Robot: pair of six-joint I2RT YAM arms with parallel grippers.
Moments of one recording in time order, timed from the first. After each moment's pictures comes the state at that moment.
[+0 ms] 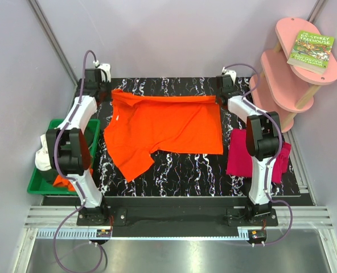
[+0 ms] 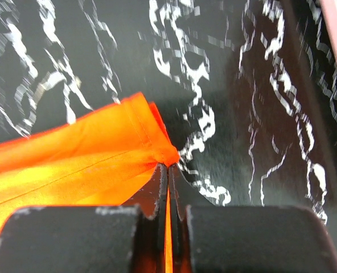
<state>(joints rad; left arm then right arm) 0.01 1.83 1.56 -0.36 0.00 0.08 0.22 2.13 1.64 -0.18 0.37 0.24</state>
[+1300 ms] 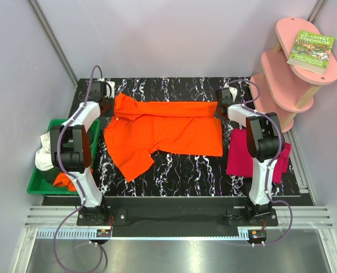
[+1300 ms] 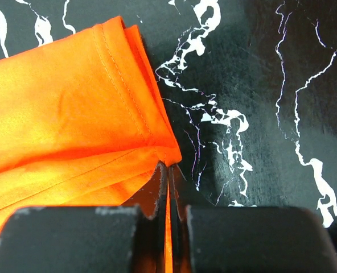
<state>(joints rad) 0.01 1.86 1.40 -0.43 -0.03 0.09 0.22 2.10 1.43 -0.22 0.31 0.43</state>
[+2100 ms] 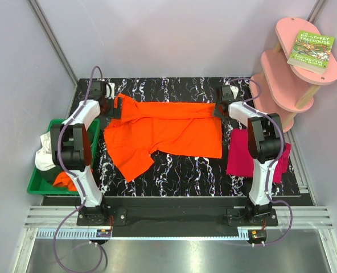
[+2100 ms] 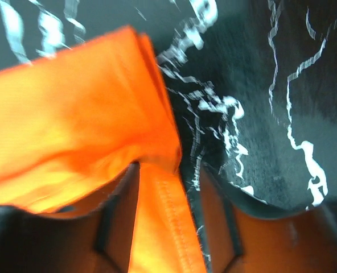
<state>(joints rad) 0.01 1.90 1.44 -0.52 -0.03 0.09 0.22 2.08 1.46 -0.31 0.30 0.46</state>
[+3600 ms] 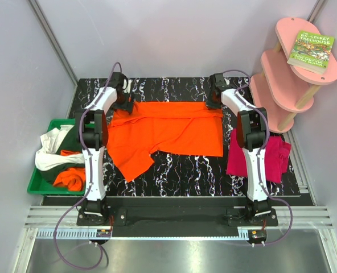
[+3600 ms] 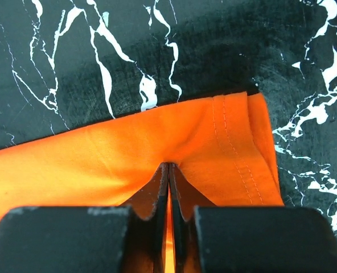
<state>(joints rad) -0.08 2.38 2.04 -0.77 -0.03 0.10 0.22 2.41 2.01 -0.58 0.12 0.53</state>
